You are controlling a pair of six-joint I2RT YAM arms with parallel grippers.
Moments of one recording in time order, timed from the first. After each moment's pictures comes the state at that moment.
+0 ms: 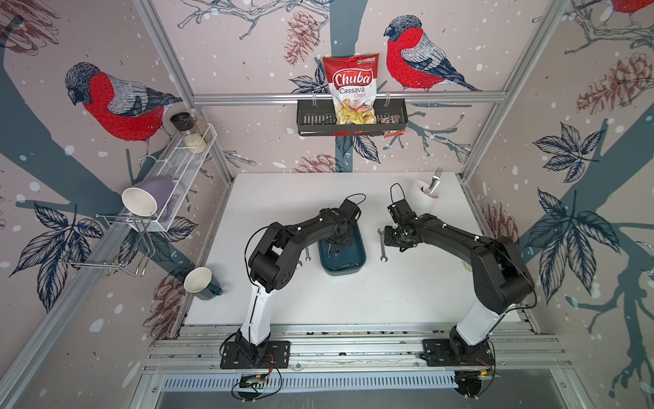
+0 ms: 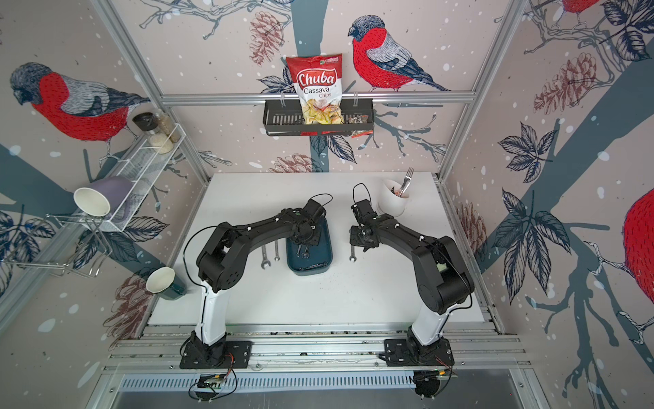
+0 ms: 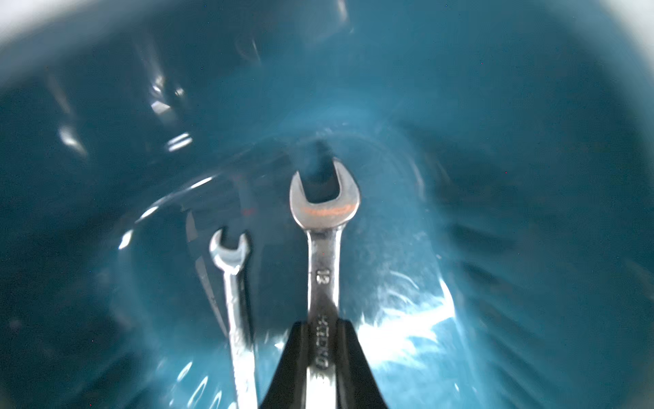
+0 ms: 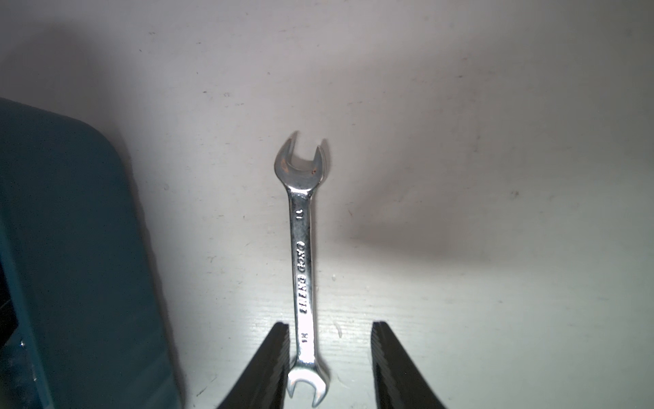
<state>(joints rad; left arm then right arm) -0.65 2.08 1.54 -0.68 -0.11 -0.40 0.49 1.72 1.12 -0.55 0.03 0.48</state>
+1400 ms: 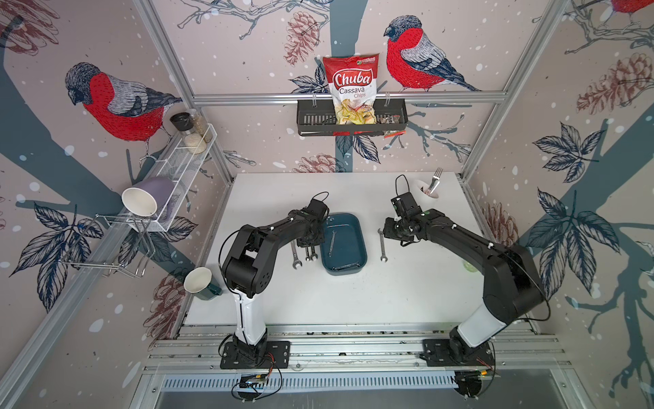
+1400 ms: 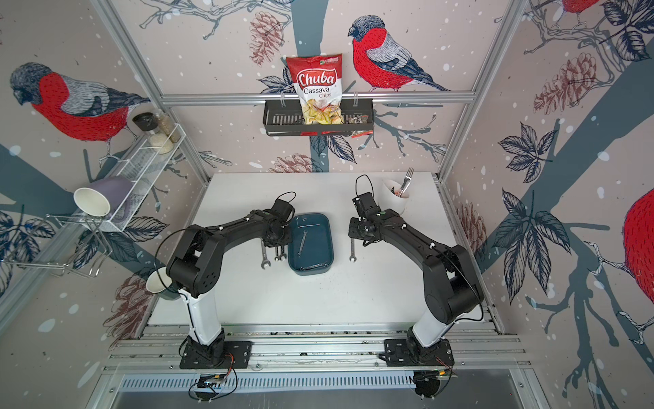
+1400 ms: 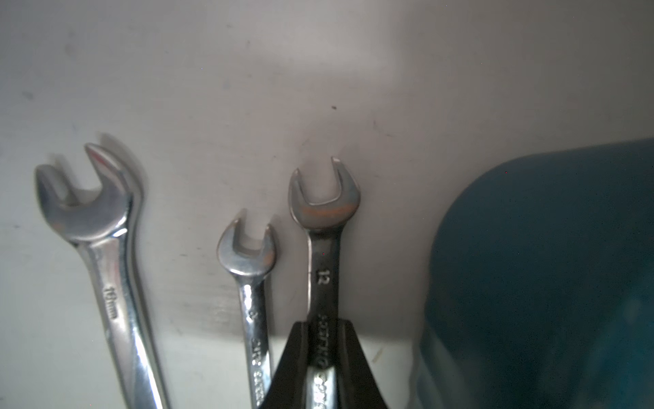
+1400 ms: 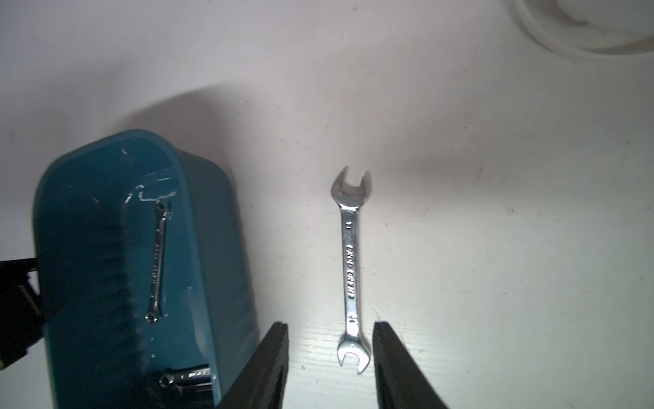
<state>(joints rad) -0.44 1.94 1.27 -0.59 -0.11 -0.58 0.52 1.63 1.21 -0.59 -0.01 0.53</state>
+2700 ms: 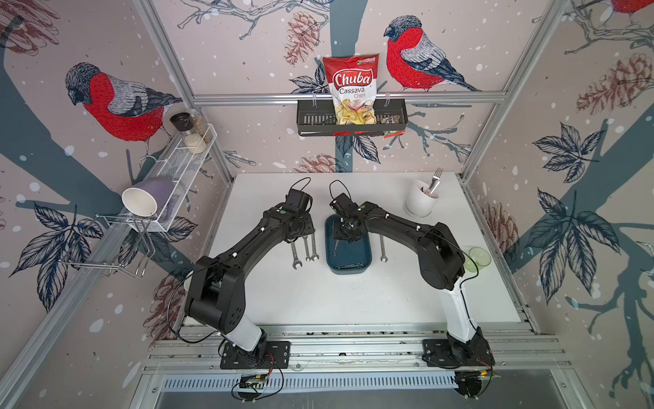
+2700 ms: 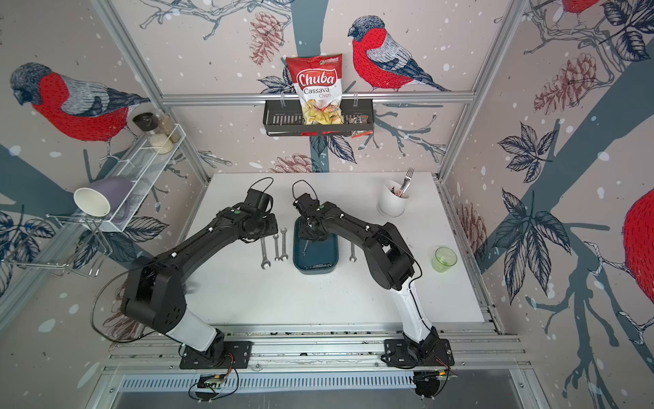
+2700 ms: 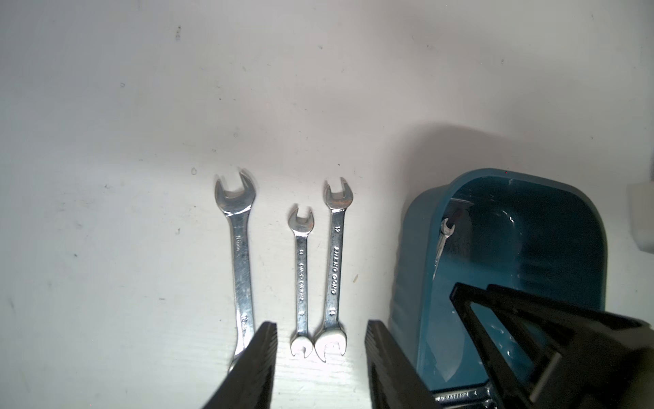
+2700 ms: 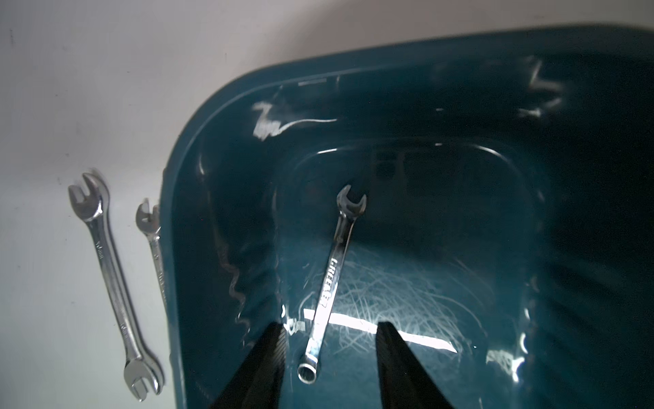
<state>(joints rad) -0.36 1.56 1.20 -0.67 -0.08 -0.57 0.82 2.21 1.81 -0.76 0.03 0.71</state>
